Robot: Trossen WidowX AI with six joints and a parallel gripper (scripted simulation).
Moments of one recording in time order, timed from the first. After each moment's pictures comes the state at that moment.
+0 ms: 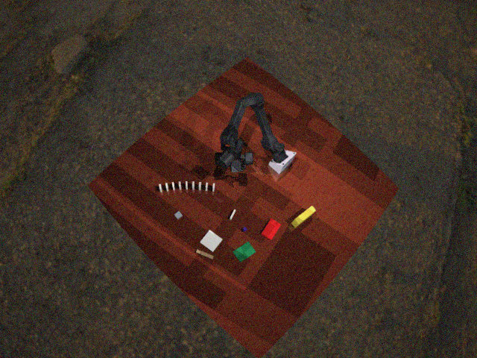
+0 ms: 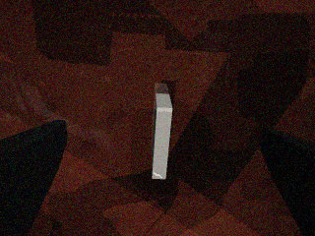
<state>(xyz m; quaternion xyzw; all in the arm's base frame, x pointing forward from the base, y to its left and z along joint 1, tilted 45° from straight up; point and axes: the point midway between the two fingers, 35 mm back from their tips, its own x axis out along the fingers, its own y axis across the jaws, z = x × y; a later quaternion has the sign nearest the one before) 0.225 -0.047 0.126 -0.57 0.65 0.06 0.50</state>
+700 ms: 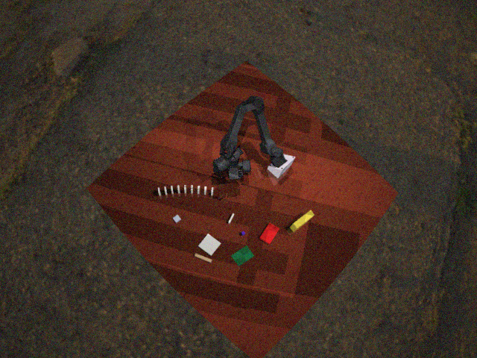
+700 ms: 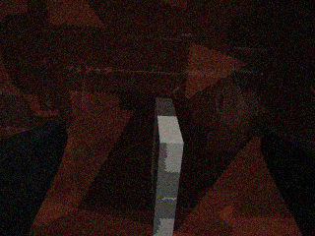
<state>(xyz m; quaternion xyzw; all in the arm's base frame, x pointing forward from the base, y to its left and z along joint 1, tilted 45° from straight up) 0.230 -0.087 0.094 -0.57 0.65 0.05 0.49</state>
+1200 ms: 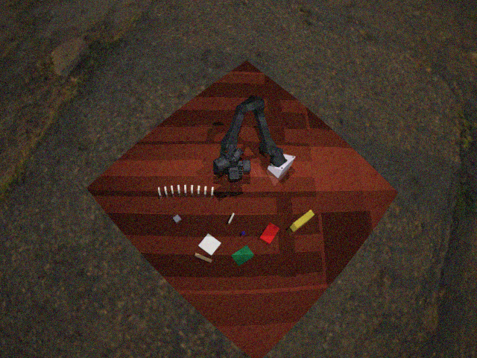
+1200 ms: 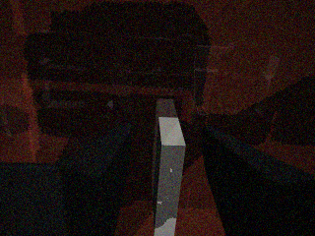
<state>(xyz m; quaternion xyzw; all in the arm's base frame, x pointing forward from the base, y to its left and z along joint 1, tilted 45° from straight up) 0.229 -0.088 0.092 -0.57 0.65 0.05 0.49</state>
